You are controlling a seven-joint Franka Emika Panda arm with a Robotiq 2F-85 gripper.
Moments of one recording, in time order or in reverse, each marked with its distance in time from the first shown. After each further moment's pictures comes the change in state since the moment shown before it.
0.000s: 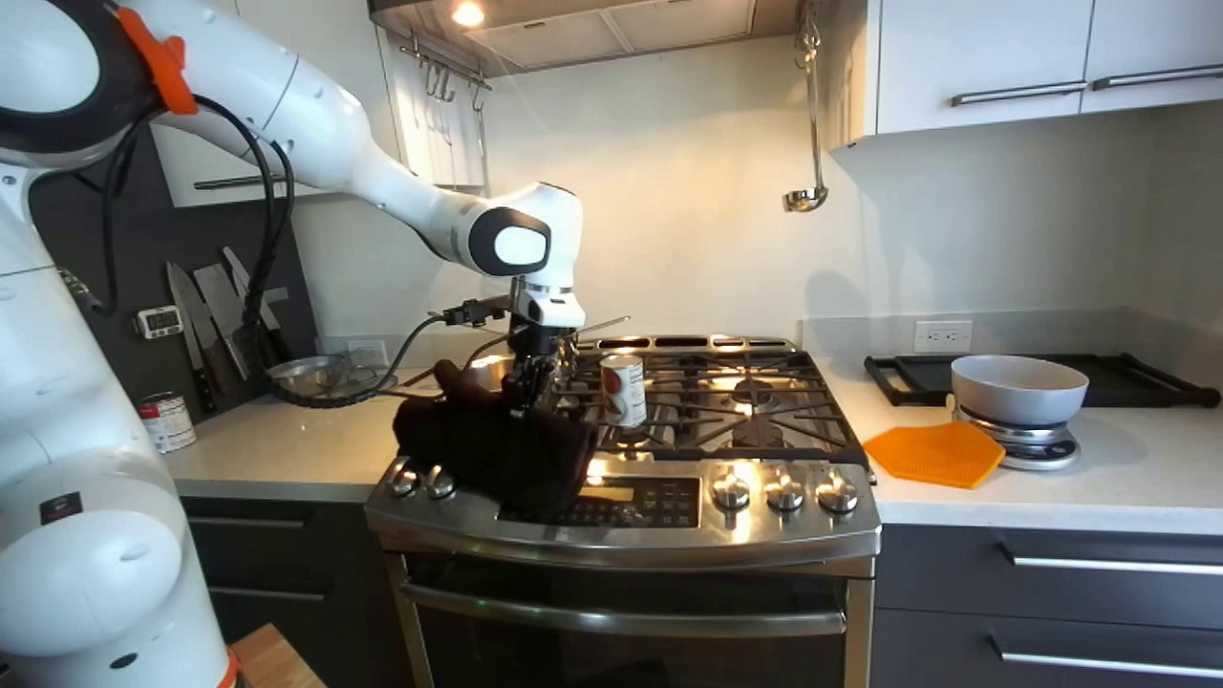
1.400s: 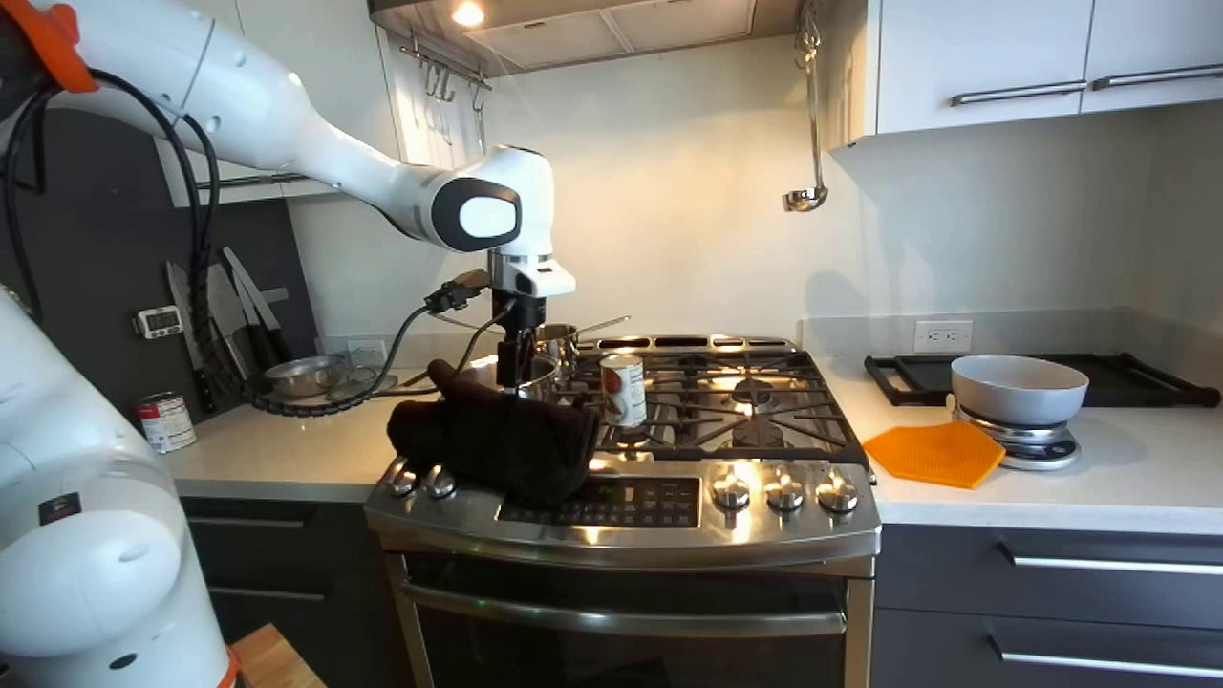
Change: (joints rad) arm -0.005 -0.157 0.007 -0.069 -0.011 0.052 -0.198
